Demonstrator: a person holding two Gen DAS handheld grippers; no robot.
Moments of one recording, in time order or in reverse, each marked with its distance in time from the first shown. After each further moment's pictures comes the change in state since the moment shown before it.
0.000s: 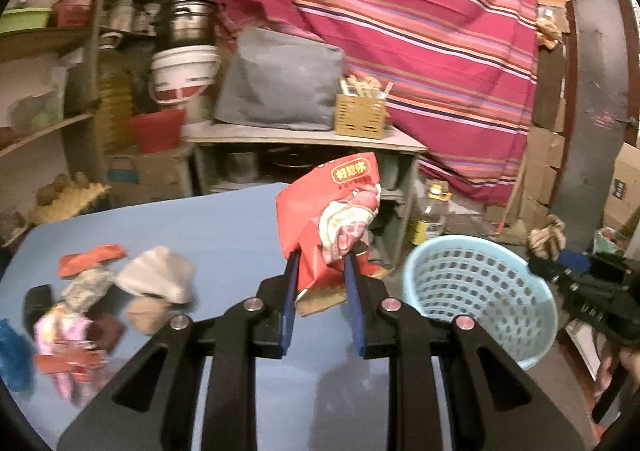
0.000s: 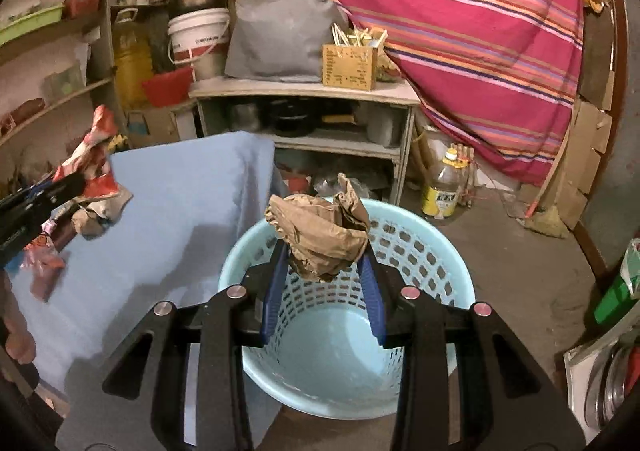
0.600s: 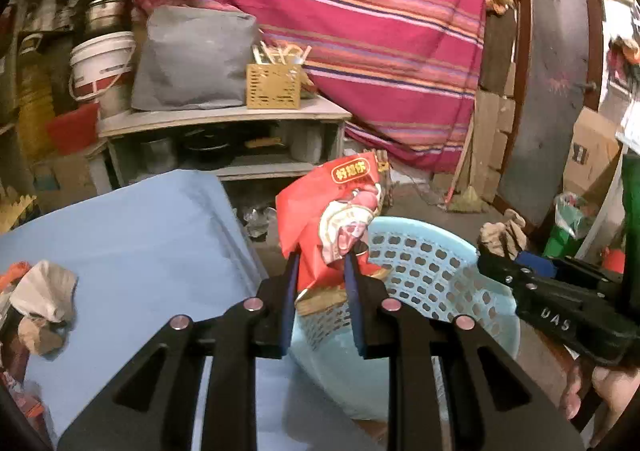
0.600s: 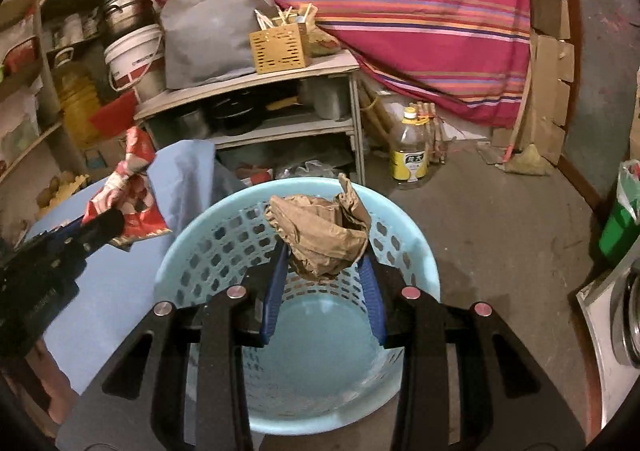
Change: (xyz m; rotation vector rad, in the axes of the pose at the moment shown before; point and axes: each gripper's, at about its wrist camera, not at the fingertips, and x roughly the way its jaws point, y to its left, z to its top) left arm 0.070 -0.090 0.002 0.097 0.097 -0.190; right arm 0.025 -0.062 -0.015 0.222 0.043 -0.088
